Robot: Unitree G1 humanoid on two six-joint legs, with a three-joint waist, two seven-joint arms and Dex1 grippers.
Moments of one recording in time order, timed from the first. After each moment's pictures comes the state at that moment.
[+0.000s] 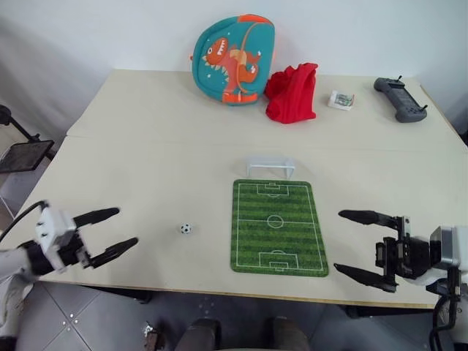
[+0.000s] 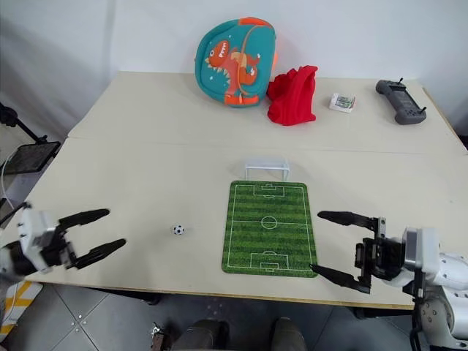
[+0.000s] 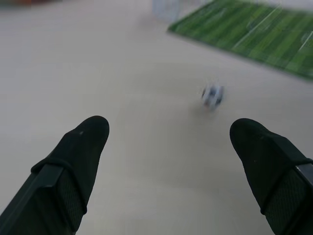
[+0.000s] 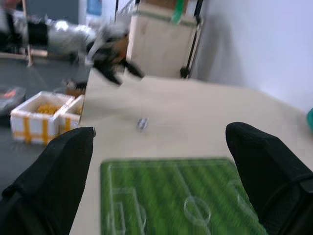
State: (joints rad) left arm 0.01 0.79 0.36 -0.03 -0.53 0.08 -1.09; right arm 0.10 -0.68 -0.36 -0.16 0.77 -0.16 1.49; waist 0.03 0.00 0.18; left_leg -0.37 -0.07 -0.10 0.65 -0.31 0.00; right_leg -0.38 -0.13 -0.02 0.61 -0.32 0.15
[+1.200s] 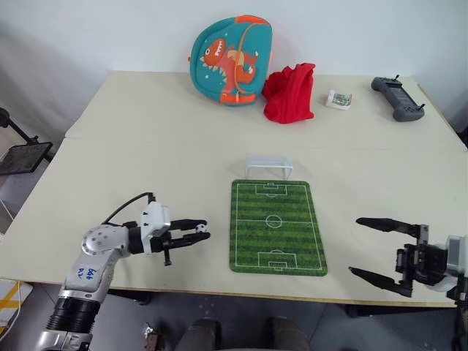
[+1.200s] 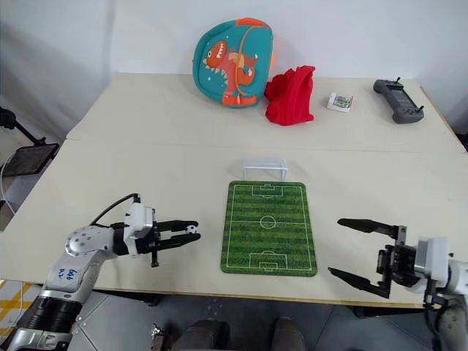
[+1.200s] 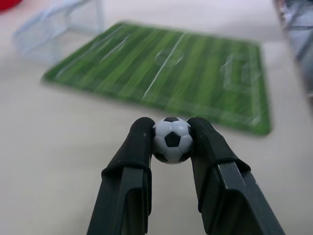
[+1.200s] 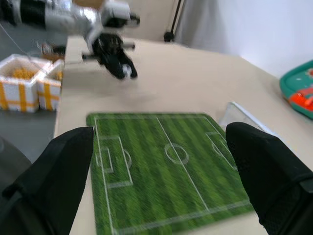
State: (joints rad) left arm -0.20 0.55 -0.05 -0.10 -0.38 0.10 -1.07; right arm 0.15 -0.83 -0.46 -0.06 0.70 -0.22 1.50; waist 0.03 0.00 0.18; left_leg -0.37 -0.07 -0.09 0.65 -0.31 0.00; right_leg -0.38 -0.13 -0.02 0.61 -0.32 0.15
